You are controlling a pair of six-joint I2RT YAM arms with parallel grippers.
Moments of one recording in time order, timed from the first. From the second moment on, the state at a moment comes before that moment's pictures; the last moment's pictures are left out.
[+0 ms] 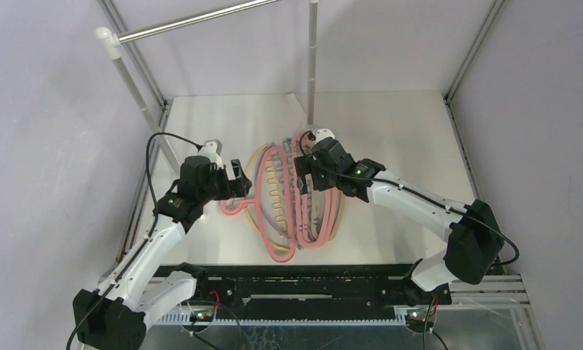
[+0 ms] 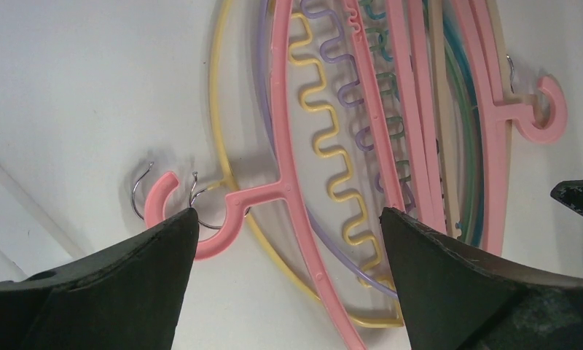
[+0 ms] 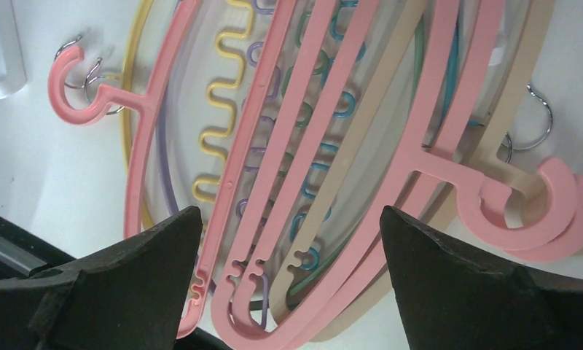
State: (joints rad) left arm -0.31 0.92 0.73 -0.41 0.04 -0.37; right arm 0.80 1.47 1.17 -0.49 0.15 0.41
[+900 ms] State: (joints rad) left arm -0.31 0.88 0.71 -0.50 -0.18 -0.50; right arm 1.07 1.79 1.38 -0.48 -0.11 0.27
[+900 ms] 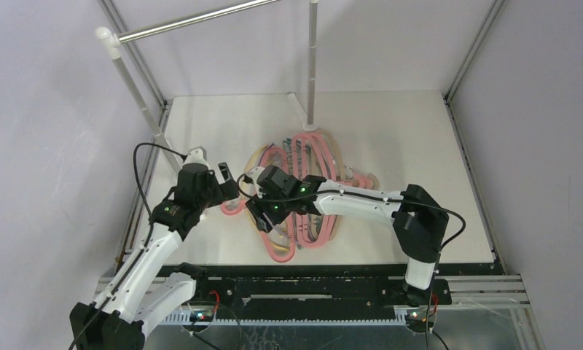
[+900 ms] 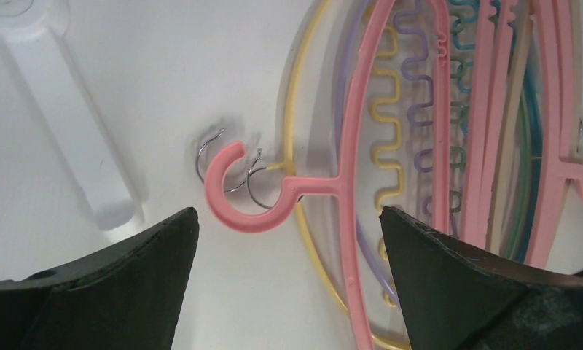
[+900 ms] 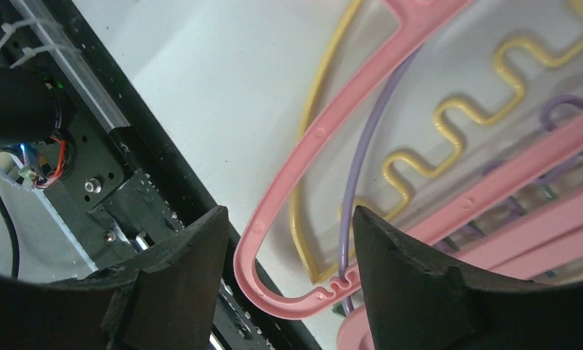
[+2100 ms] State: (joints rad) left arm -0.31 0.63 0.63 -0.67 -0.36 -0.55; right arm 1.11 2.03 1.40 -0.44 -0.14 0.36
